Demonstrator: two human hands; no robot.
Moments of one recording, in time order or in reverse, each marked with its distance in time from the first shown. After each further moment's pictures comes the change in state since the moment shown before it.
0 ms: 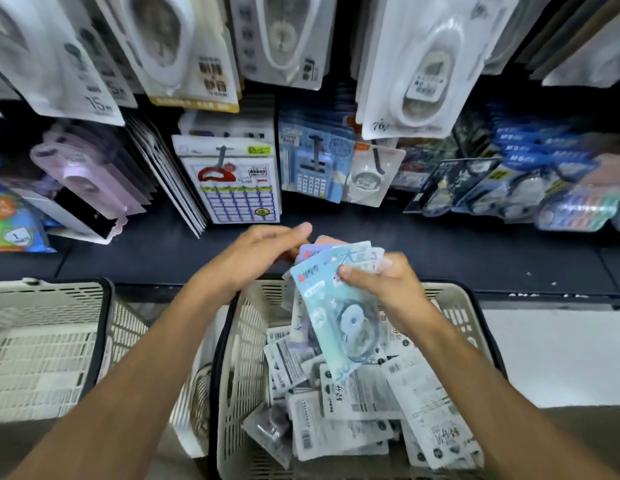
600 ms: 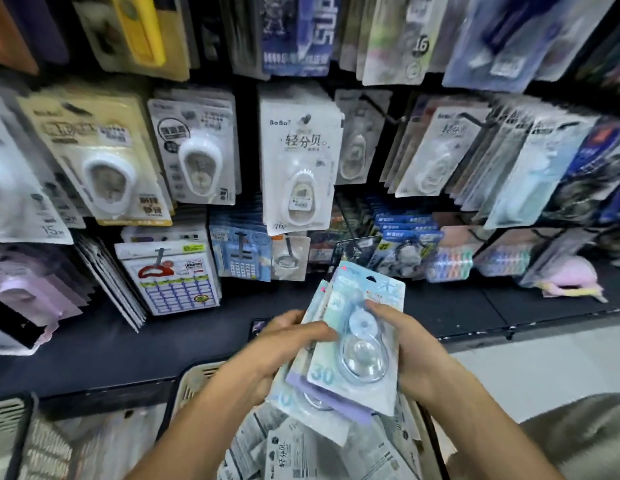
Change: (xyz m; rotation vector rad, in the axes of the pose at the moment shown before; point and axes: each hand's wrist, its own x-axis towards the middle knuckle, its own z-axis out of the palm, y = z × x) left_hand -0.021 0.060 0.112 -0.391 -0.168 -0.231; right_hand -0.089 -0.084 -0.060 0.520 0.170 0.264
